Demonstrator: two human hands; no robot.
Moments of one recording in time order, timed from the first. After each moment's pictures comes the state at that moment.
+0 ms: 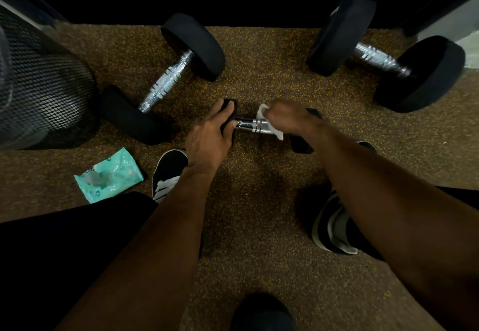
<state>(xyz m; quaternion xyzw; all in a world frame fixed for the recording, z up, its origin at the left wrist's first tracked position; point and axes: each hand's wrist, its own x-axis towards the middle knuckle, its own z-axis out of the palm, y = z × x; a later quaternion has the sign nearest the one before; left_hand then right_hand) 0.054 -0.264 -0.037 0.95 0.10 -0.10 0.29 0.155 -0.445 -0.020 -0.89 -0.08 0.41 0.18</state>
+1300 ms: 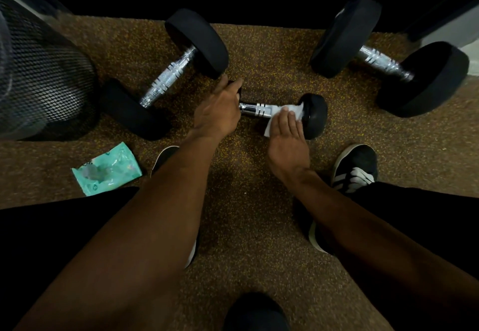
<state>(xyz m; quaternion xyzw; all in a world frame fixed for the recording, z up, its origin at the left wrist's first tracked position) 0.113 -0.275 -0.018 0.94 0.11 -0.21 0.26 0.060 -0.448 -0.036 -0.97 -0.13 0.22 0.01</state>
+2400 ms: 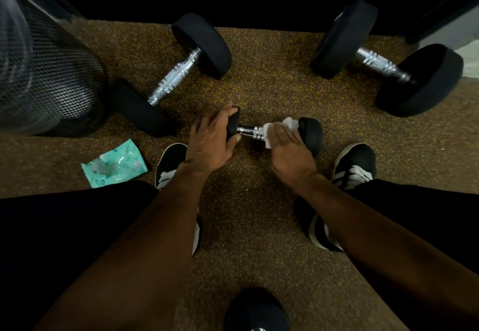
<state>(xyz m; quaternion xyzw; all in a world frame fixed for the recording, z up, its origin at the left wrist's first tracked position) 0.036 -0.257 -0.021 0.95 0.03 -0.16 0.26 0.048 -0.467 -0.032 -0.95 -0.20 0.25 0.07</state>
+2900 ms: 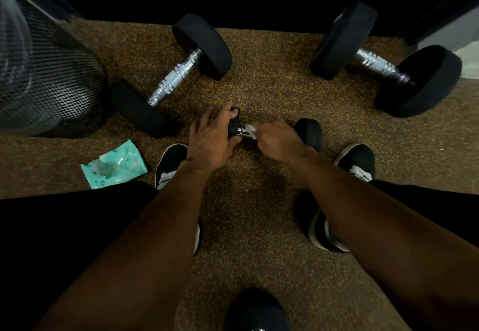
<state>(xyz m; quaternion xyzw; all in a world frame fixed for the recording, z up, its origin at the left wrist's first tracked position) 0.042 -0.260 -0.020 0.95 0.06 -0.20 0.25 0.094 -0.428 -0.018 -0.92 -0.21 0.31 0.12</state>
